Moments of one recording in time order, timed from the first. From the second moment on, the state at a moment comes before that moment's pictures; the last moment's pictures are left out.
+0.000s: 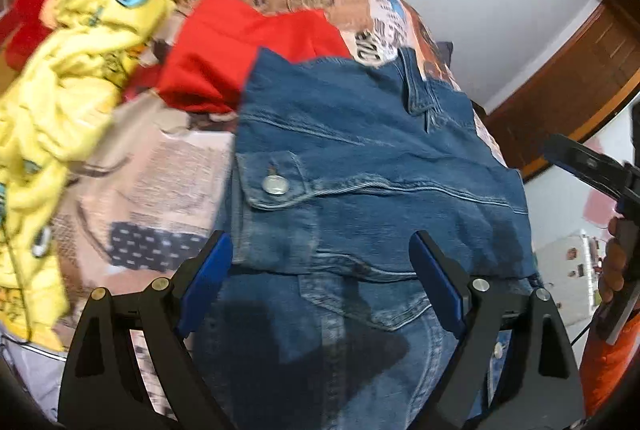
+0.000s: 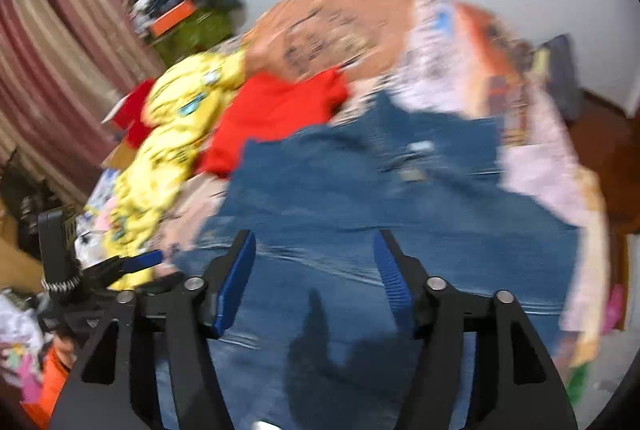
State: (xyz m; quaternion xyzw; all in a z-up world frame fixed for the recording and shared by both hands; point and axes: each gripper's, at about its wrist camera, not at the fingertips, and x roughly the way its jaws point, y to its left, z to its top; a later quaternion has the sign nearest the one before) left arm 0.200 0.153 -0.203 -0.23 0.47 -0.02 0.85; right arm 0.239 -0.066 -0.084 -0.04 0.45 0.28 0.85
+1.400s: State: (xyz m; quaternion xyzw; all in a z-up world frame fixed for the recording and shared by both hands) left arm 0.388 0.227 -0.251 -0.12 0.52 0.04 0.84; right arm 0.354 -0.264 -0.200 0.12 0.53 0.10 0.83
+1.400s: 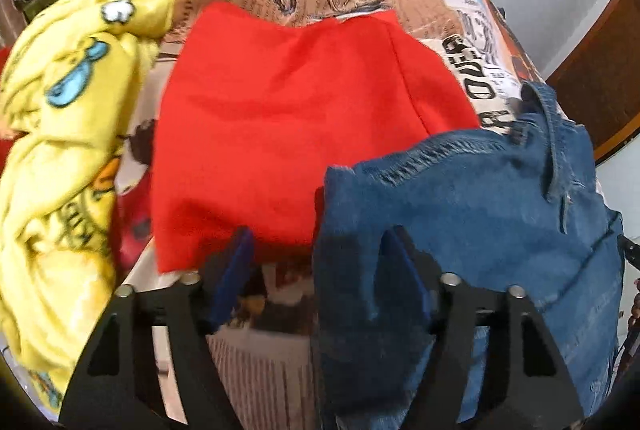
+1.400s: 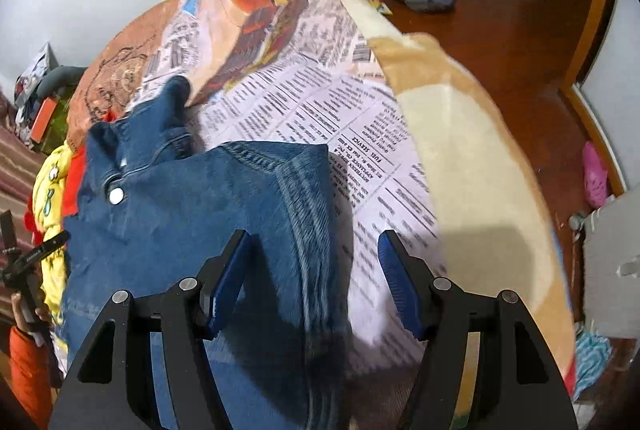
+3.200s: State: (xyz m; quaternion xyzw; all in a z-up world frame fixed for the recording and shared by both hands) left arm 0.480 0.257 -0.248 0.01 0.49 0.18 0.85; right arm 0.488 -0.151 -0.189 -0.03 0.48 0.13 0.86
